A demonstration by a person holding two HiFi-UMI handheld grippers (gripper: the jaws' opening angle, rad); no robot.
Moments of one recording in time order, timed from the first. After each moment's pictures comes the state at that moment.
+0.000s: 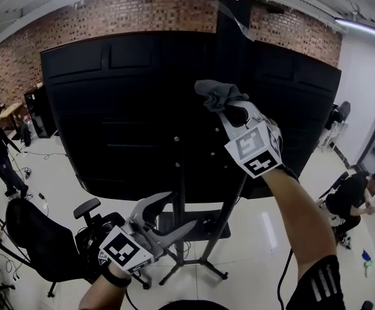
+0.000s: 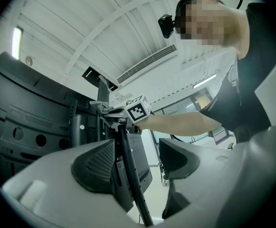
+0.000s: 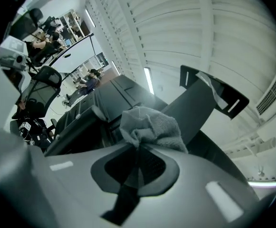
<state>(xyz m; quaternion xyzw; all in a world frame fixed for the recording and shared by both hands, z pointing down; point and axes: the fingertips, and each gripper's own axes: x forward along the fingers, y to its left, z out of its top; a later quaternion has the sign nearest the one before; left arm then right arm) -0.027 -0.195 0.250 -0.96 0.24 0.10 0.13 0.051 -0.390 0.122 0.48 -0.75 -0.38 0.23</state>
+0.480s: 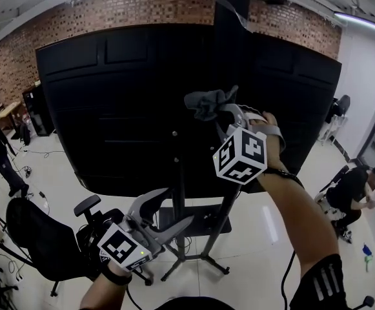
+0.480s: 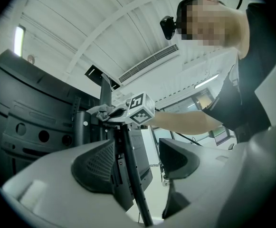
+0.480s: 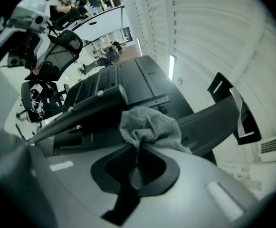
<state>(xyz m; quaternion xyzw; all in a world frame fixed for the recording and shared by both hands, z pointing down) -0.032 -0.202 0.257 -0.96 0.25 0.10 0.12 0.038 -0.390 0.165 0.45 -0.67 -0.44 0.40</state>
